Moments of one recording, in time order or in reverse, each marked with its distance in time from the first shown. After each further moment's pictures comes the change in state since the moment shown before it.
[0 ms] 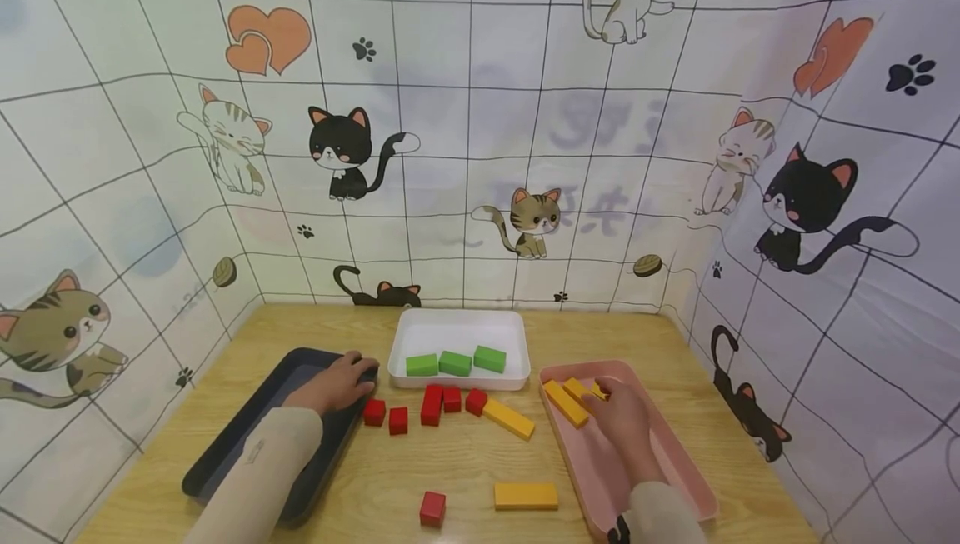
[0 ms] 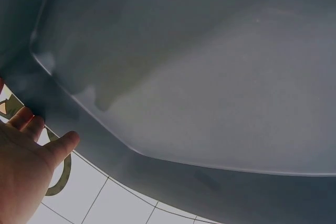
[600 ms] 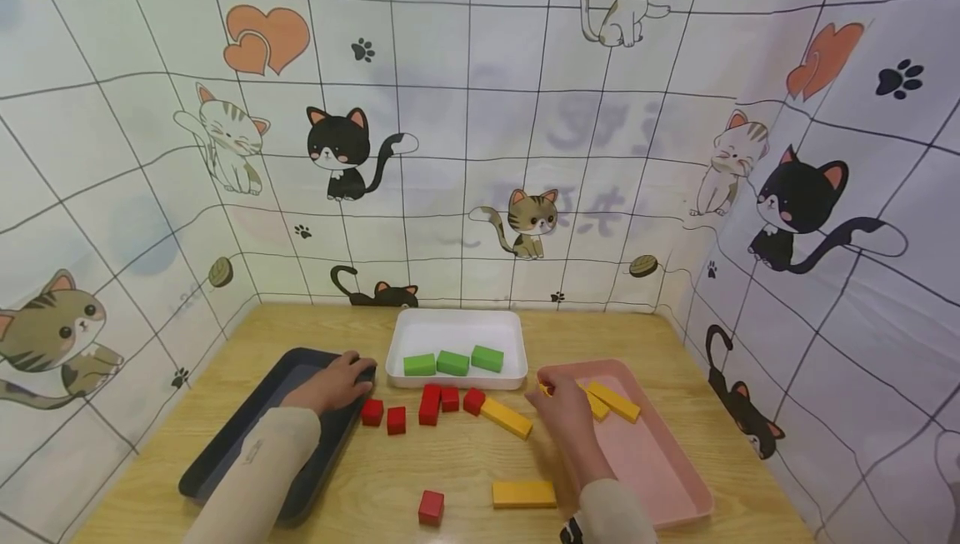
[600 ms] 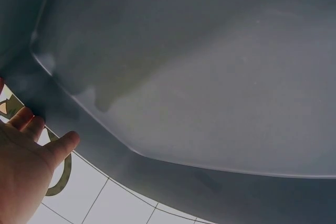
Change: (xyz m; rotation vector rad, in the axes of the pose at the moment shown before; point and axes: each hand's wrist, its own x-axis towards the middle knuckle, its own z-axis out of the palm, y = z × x) left_hand 0.000 -0.001 0.000 -0.011 0.006 0.004; right_hand 0.001 -0.065 0.046 0.071 -0.042 0.256
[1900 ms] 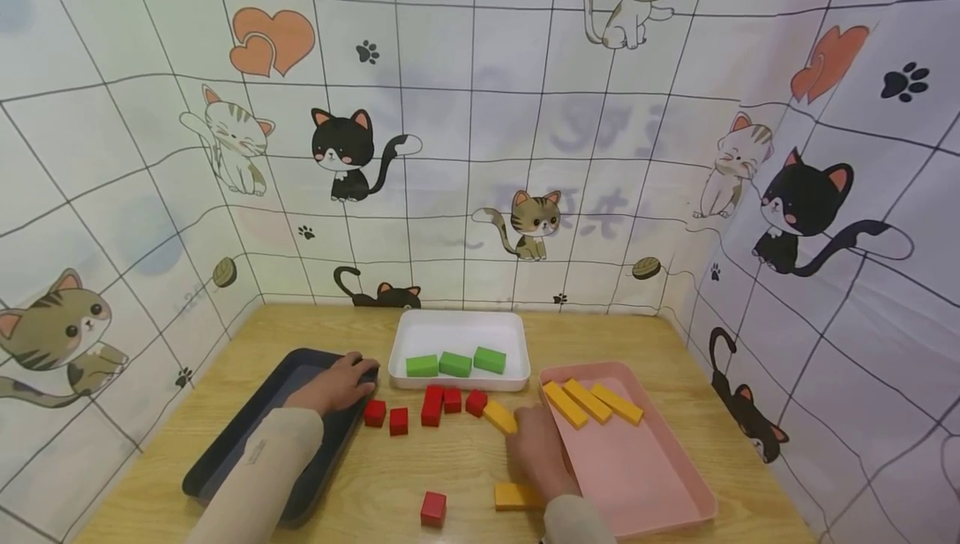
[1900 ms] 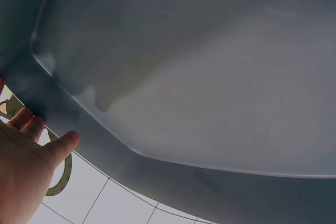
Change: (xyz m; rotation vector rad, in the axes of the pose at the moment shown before) left_hand -0.002 0.001 0.000 0.006 0.002 -0.003; right_hand -0.005 0.017 0.063 -0.341 -0.117 -0.030
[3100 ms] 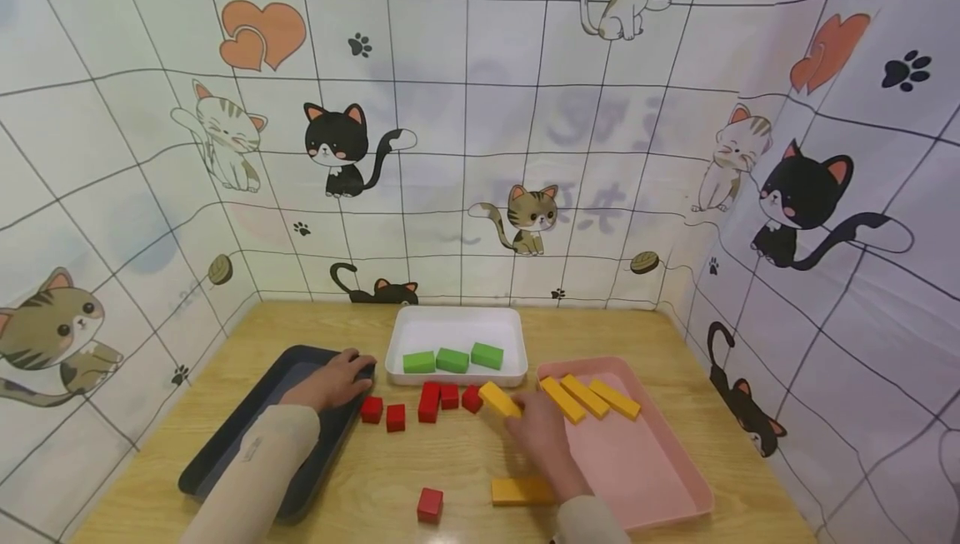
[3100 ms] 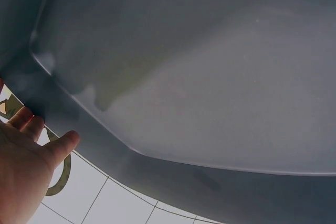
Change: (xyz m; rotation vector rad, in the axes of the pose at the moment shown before) left_hand 0.002 0.001 -0.001 -0.001 -0.019 -0.010; right_hand -0.010 -0.016 -0.031 0.195 -0.008 0.127
